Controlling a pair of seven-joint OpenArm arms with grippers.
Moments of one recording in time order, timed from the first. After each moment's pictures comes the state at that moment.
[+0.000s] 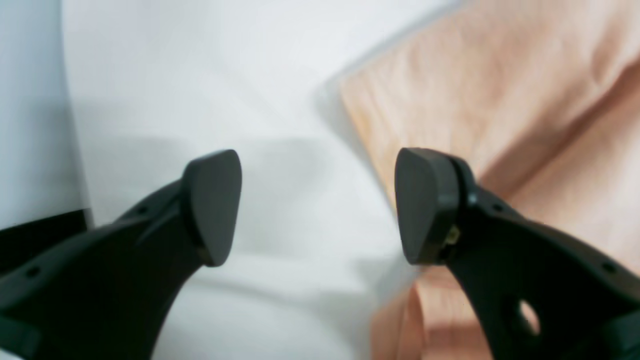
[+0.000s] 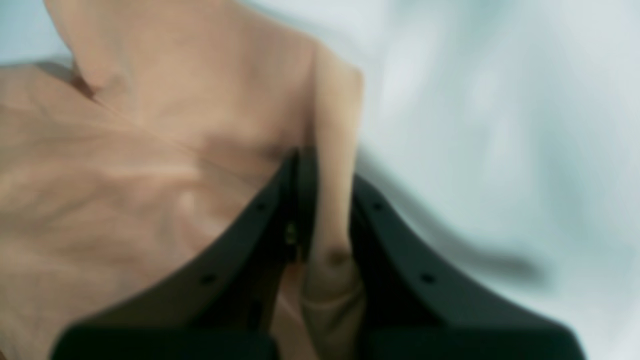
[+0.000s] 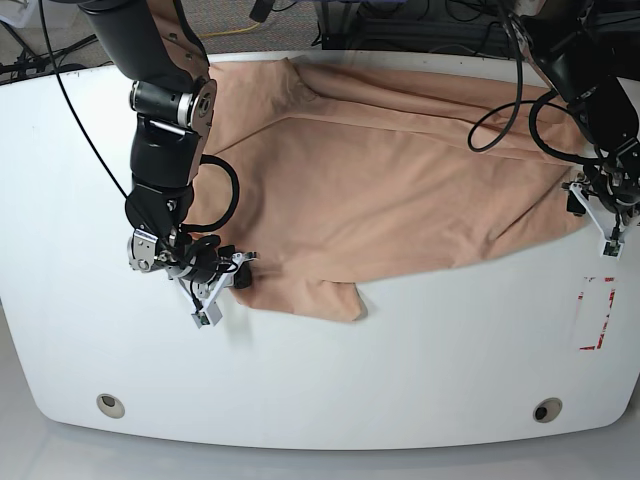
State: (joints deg) left arm -10.6 -15.8 -38.1 81.7 12.1 -43.1 51.6; right arm 30.7 4.1 20.1 42.5 1.2 40.7 -38.9
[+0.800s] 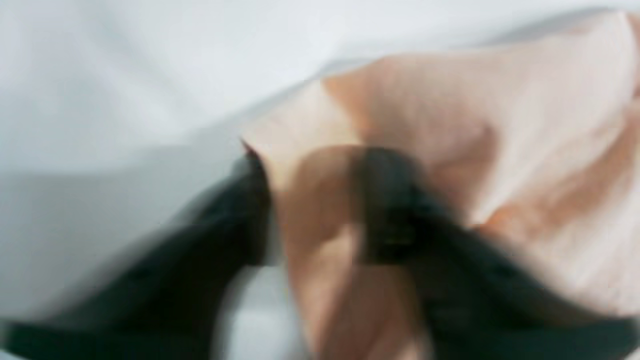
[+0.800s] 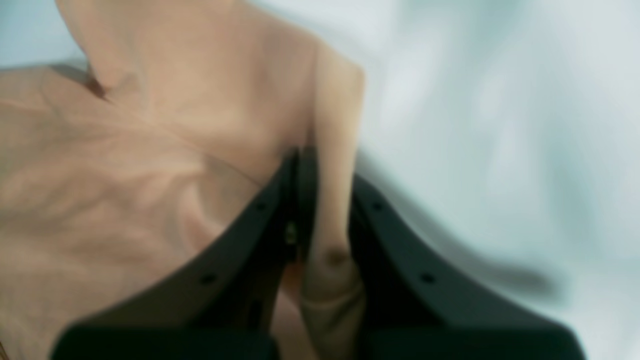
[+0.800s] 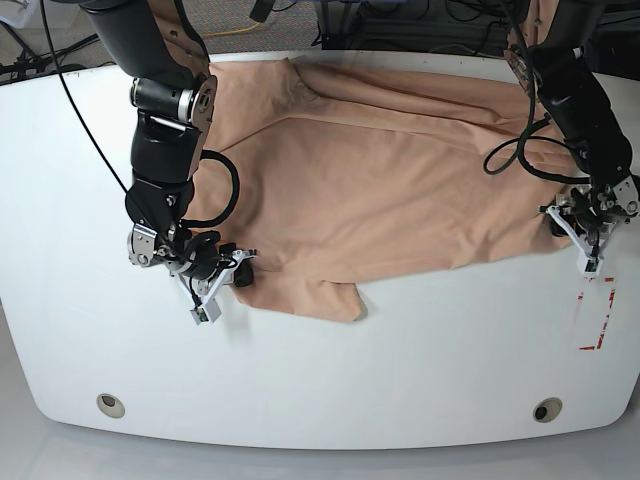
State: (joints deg) left arm -19.0 -16.4 -37.7 61.0 10.2 -43.0 44.1; right arm 29.6 4.1 20.2 42.8 2.3 40.7 -38.0
